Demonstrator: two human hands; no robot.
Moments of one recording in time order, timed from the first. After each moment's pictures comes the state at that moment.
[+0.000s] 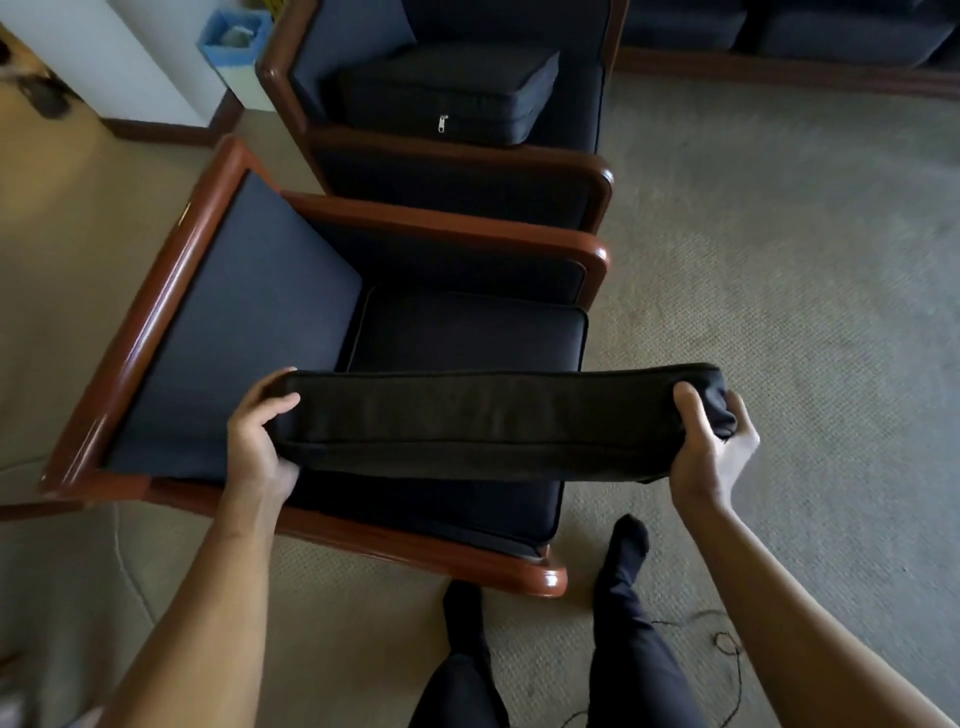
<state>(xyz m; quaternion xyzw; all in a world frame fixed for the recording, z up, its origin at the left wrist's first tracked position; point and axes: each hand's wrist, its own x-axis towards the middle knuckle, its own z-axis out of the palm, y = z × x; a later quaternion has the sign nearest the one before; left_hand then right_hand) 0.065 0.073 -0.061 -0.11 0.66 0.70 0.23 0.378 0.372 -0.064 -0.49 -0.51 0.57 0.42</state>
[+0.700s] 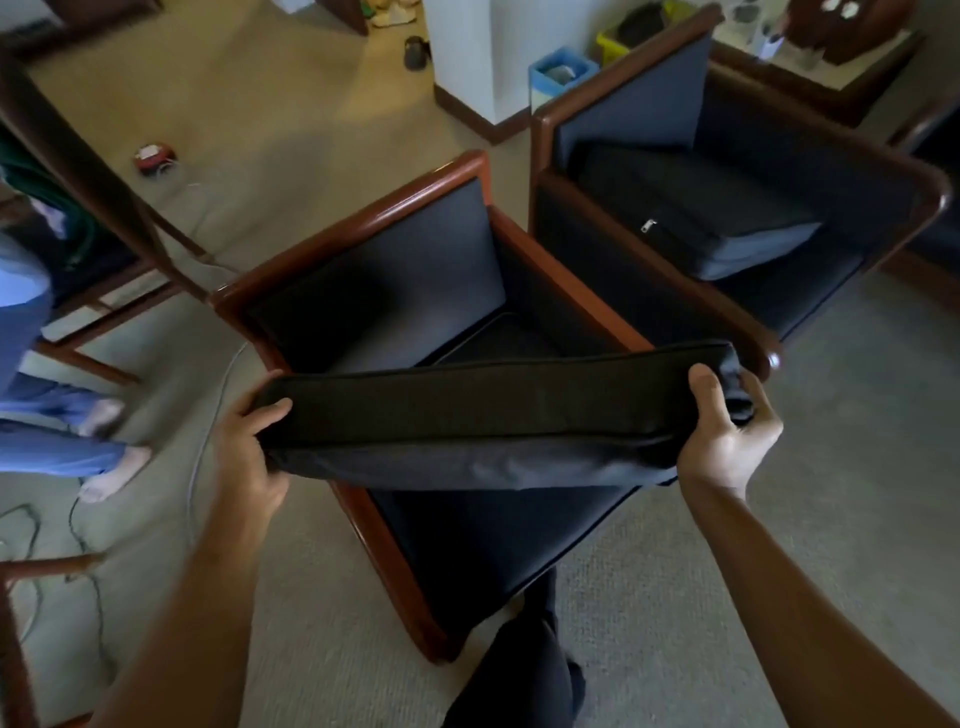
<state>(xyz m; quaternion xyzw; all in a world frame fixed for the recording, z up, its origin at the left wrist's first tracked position) 0.196 0.069 -0.011 -0.29 0.58 0.76 -0.04 0.219 0.504 0.012 -0.25 -0.64 0.67 0.27</state>
